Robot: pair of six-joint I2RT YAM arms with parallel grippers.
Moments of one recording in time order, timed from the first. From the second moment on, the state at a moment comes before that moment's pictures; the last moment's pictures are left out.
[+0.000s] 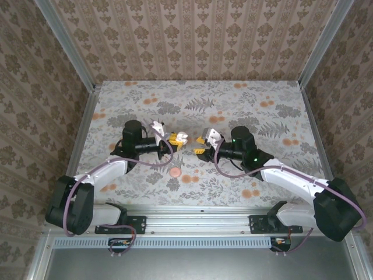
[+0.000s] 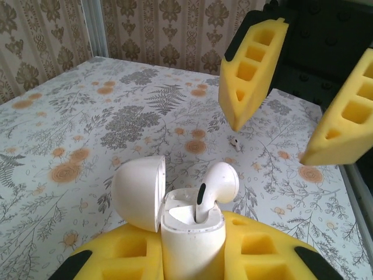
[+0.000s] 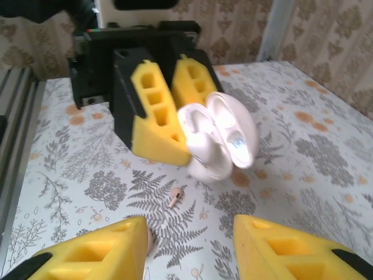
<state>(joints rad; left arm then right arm) -0.42 1.29 0.60 0.36 0.96 0.24 0.61 1.23 0.66 0.27 -0.50 -0.30</state>
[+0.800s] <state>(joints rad) -0.43 1.28 0.60 0.36 0.96 0.26 0.61 1.36 0.73 0.36 -0.60 -0.42</state>
